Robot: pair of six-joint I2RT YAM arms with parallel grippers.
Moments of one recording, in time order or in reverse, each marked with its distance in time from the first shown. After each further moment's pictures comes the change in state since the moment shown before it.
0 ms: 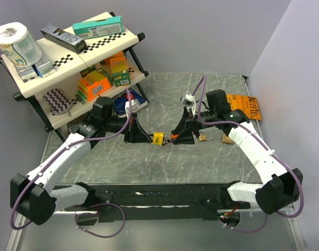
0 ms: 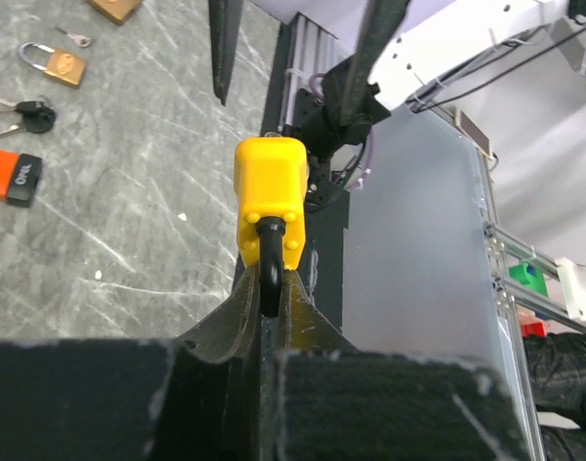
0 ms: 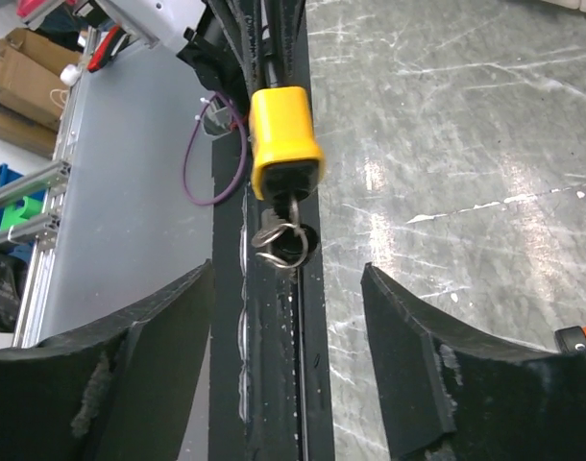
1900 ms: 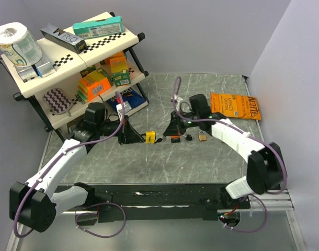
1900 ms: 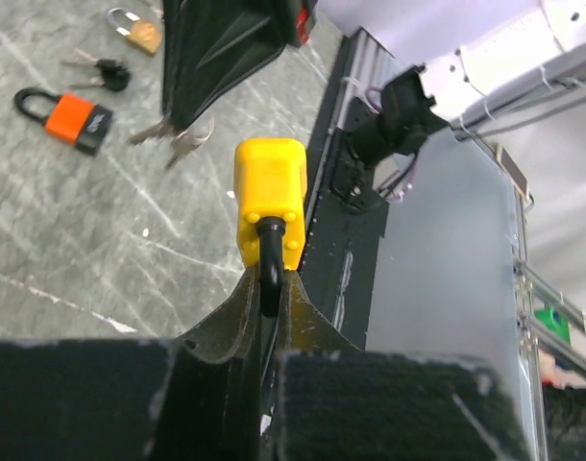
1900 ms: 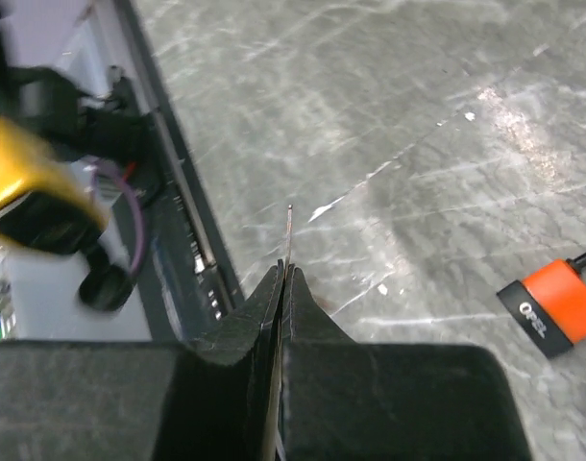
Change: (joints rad) left arm 0.106 -0.063 -0.114 0.018 -0.039 -0.012; right arm 0.067 0.178 -0.143 0.391 0.339 0.365
